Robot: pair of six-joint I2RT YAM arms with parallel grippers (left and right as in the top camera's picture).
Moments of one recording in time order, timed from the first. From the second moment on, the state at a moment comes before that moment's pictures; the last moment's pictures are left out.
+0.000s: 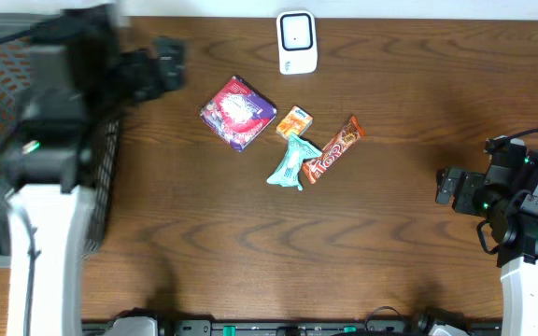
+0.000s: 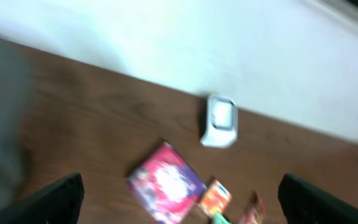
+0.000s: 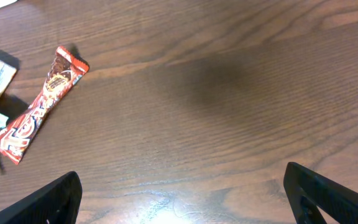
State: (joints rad) left arm 0.04 1.30 1.55 -0.74 0.25 -0.35; right arm -0.34 1.00 0.85 -0.75 -0.20 -0.06
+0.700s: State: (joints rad) left arm 0.39 1.26 1.55 -0.86 0.12 -0.36; right arm -0.34 1.00 0.85 -0.76 -0.19 -0.06
